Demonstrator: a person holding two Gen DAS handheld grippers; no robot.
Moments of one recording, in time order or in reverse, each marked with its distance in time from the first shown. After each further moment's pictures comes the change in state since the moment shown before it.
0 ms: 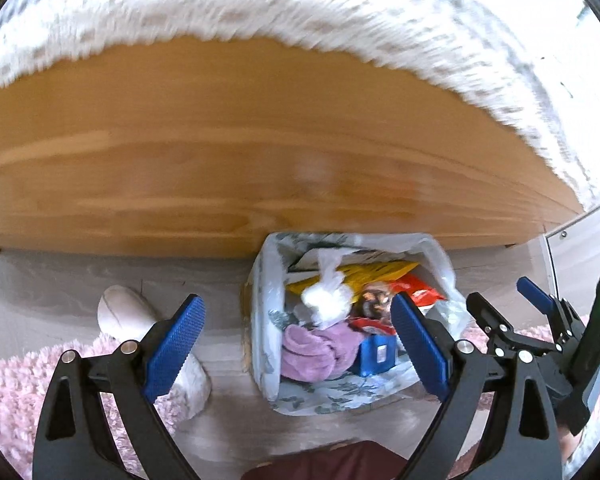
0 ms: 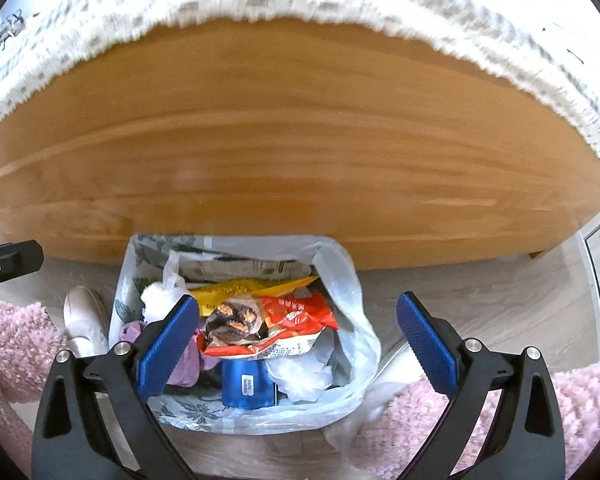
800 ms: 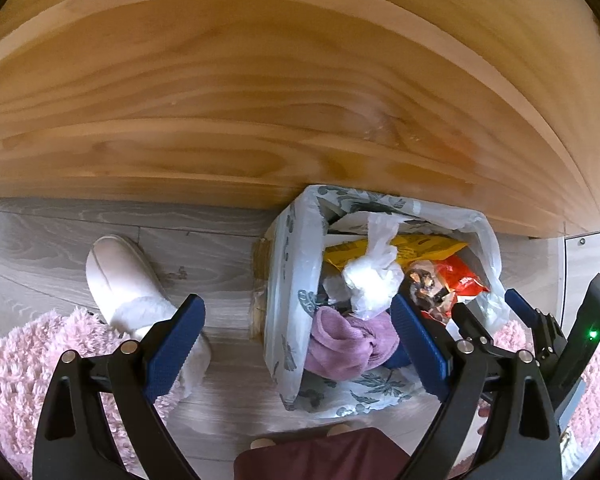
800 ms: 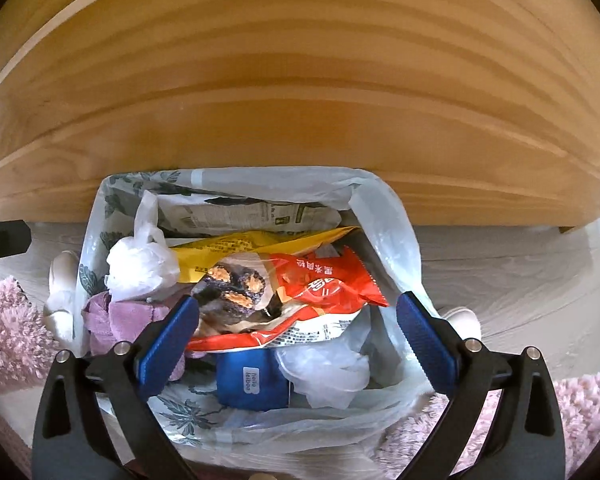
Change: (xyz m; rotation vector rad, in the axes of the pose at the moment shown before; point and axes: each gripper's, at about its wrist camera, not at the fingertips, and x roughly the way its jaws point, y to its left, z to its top) left arm 0.077 0.034 -0.001 -0.124 0.232 0.040; right arm 0.090 0.019 -0.021 -0.026 0.192 0.030
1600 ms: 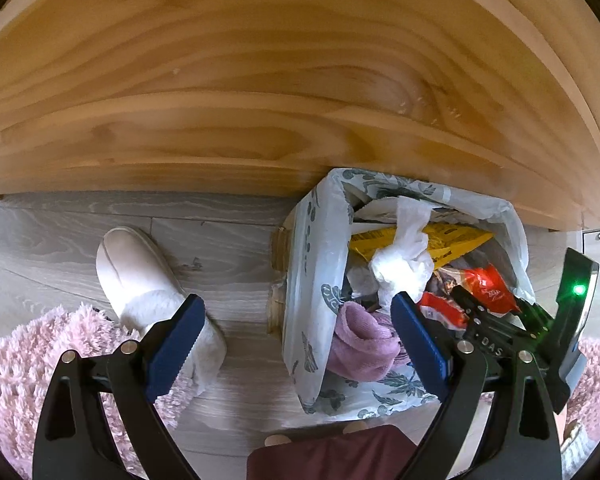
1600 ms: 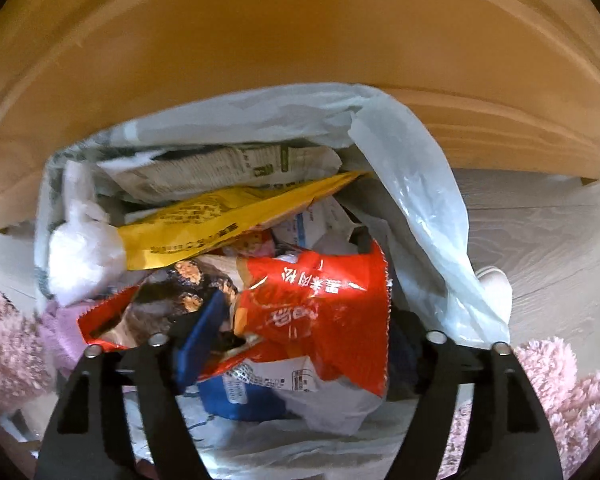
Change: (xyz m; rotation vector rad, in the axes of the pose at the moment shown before) left arm 0.016 0.001 -0.003 0.002 0.039 0.070; right arm 0.052 -0.021 0.002 0.087 0.186 0.066
